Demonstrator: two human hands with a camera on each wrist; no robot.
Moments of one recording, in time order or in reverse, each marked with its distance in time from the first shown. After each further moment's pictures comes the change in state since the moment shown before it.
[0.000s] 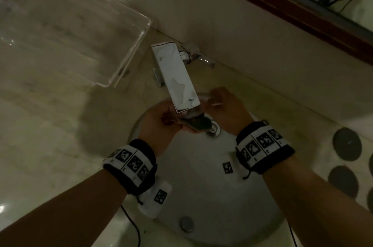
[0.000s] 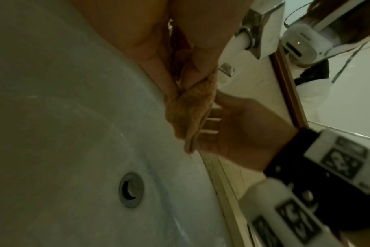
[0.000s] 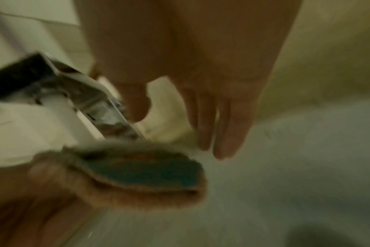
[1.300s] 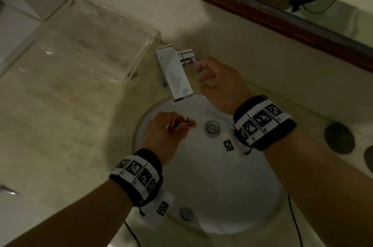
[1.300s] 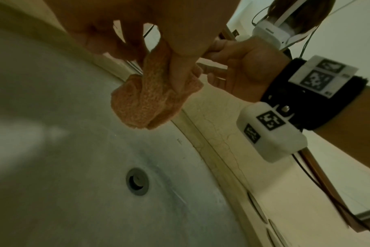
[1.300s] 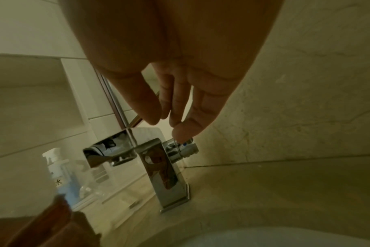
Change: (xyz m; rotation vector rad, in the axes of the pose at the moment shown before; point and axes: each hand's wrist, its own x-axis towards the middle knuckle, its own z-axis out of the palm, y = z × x) left_hand -0.052 0.001 0.008 0.387 0.055 0.000; right_hand -0.037 -0.043 -0.036 -0.057 0.149 -0.549
